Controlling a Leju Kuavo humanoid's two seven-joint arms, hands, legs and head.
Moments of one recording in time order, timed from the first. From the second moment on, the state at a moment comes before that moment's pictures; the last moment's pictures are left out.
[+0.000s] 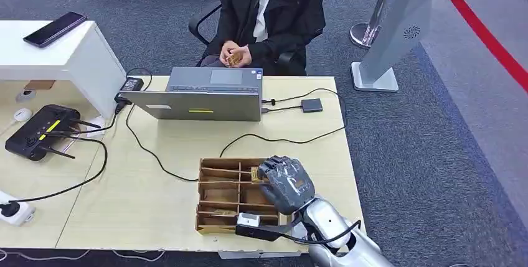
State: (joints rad) left arm -0.13 -0.09 -1.53 -0.11 1.33 0.56 -0.23; right arm -0.23 -0.07 0.75 -1.38 1.12 -0.25 0.02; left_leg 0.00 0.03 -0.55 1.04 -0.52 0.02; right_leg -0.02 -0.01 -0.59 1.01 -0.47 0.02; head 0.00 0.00
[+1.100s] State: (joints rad) left arm -0.13 -0.09 -1.53 -0.11 1.36 0.57 -0.23; right arm -0.19 -0.05 0.75 -1.52 1.19 -0.49 -0.04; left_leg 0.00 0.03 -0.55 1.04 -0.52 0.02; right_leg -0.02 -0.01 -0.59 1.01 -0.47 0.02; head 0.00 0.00
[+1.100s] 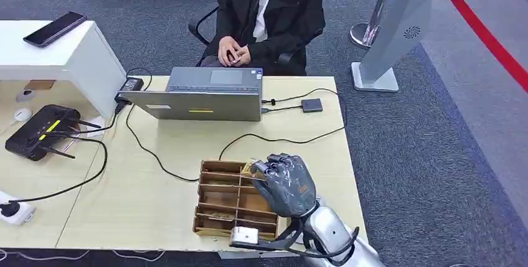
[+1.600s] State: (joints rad) left arm -0.13 -0.09 -1.53 -0.11 1.38 0.57 -0.23; right arm -0.17 -0.05 0.75 -1.63 1.18 -0.55 -0.09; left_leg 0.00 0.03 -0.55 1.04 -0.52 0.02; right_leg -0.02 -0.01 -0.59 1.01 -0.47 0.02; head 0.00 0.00
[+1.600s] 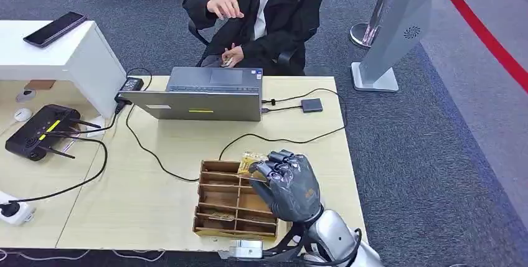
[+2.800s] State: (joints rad) left arm -0.16 -0.09 -1.54 -0.11 1.28 0.55 -0.19; right arm -0.35 0.05 0.70 -1.50 1.18 -0.52 -0.07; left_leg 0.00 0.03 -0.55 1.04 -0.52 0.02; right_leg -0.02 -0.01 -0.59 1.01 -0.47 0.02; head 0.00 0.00
